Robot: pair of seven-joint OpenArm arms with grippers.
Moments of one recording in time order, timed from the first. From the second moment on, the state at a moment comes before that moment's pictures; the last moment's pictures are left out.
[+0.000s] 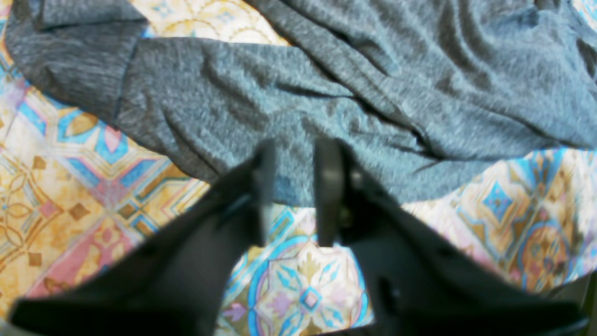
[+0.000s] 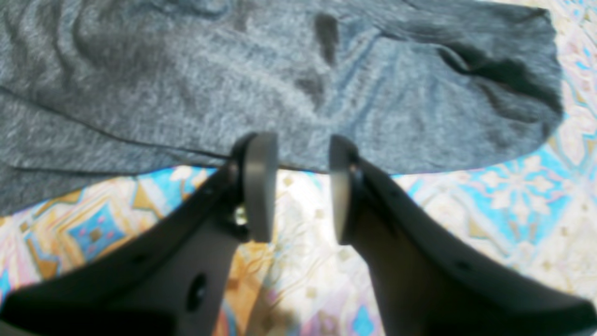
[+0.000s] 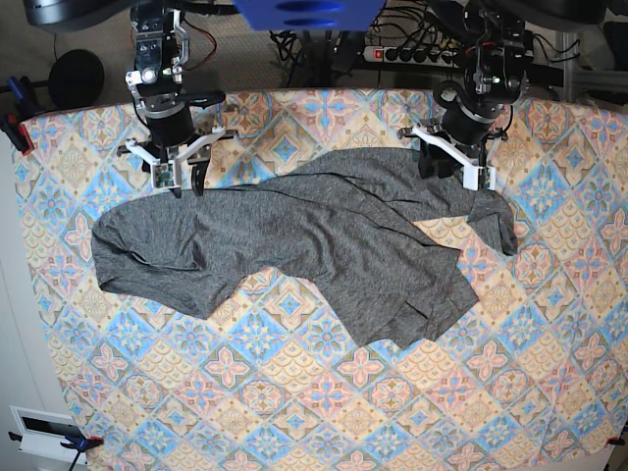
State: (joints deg) left arm 28.0 -12.6 -4.6 114.3 -29.2 0.6 42.8; right arm -28.6 5.5 4.9 111.9 2.2 7.7 -22.7
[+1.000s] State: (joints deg) left arm -1.0 -18.3 -10.3 88.9 -30.3 -5.4 48.6; right arm -19.0 5.2 -1.3 111.6 2.0 7.6 -21.9
